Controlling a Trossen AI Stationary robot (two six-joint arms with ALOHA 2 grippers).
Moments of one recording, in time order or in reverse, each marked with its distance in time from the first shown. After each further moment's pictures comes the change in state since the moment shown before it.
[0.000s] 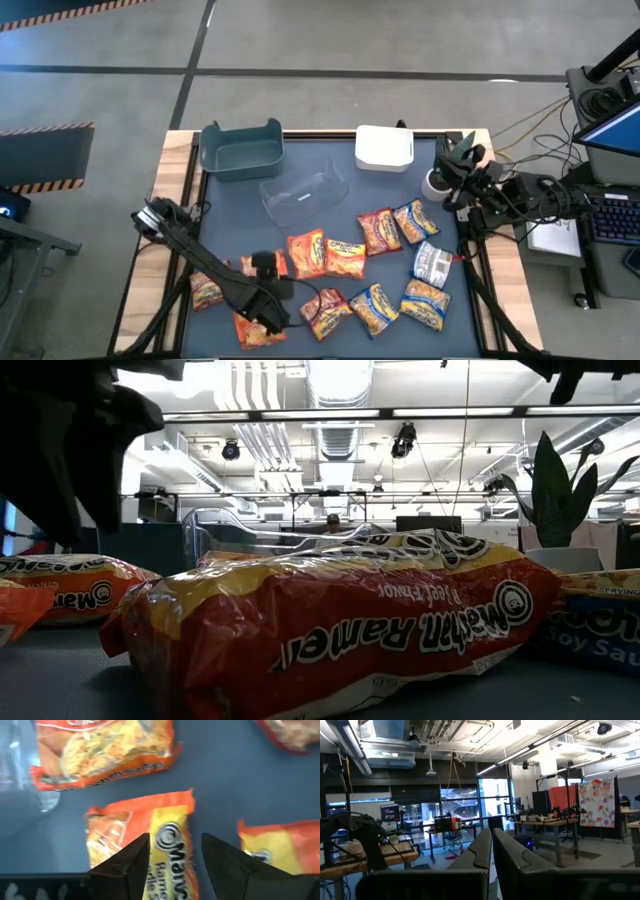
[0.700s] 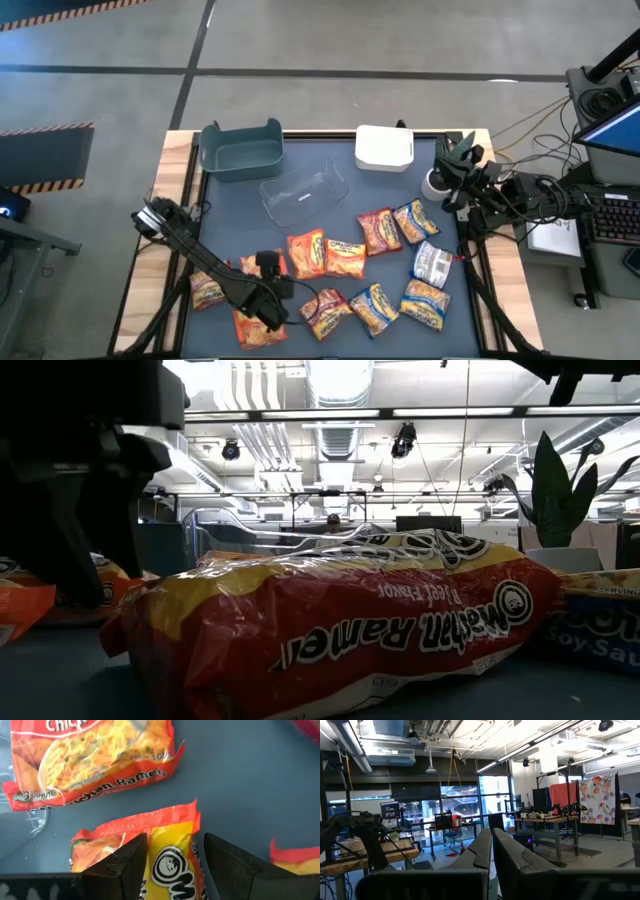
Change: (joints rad) left arm 0.002 0.000 -0.171 0.241 -0.072 0.078; right arm 0.000 0.000 0.000 -0.016 0.000 0.008
